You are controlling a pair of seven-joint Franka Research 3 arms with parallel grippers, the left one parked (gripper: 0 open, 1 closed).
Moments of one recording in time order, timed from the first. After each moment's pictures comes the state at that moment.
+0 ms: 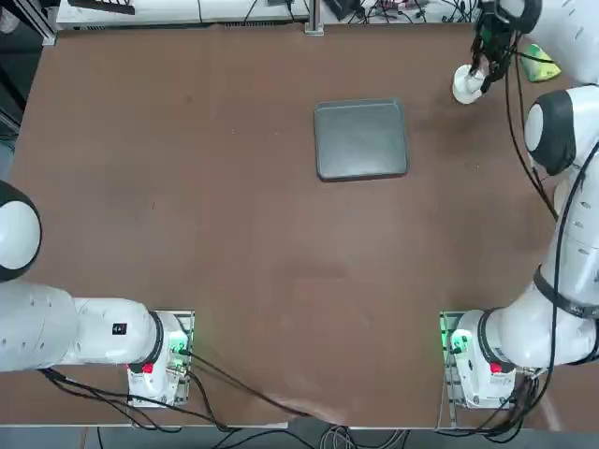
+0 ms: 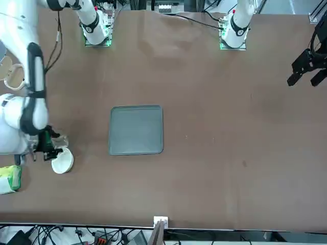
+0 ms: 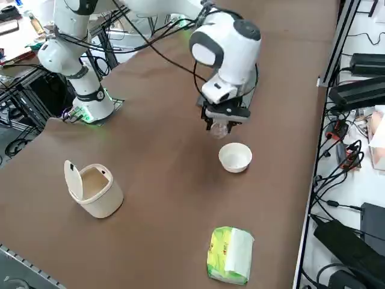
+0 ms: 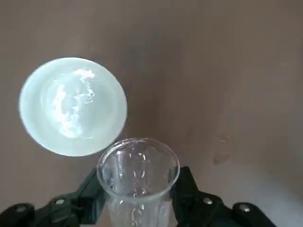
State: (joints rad) arm 0.20 0.68 -0.33 -1.38 0.09 1.78 1.18
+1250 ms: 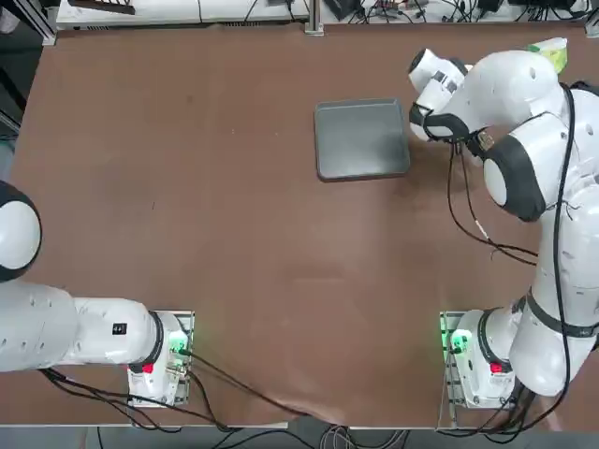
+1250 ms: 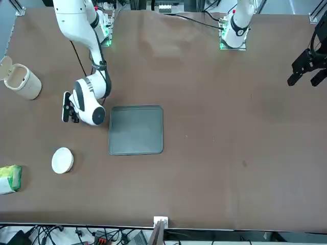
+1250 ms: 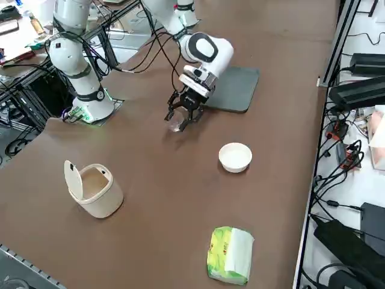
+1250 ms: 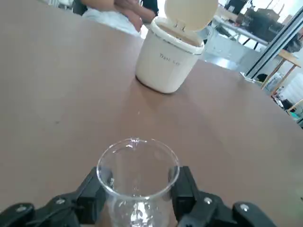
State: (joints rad) arm 0.72 0.60 -0.49 -1.97 -0.54 1.79 2.10
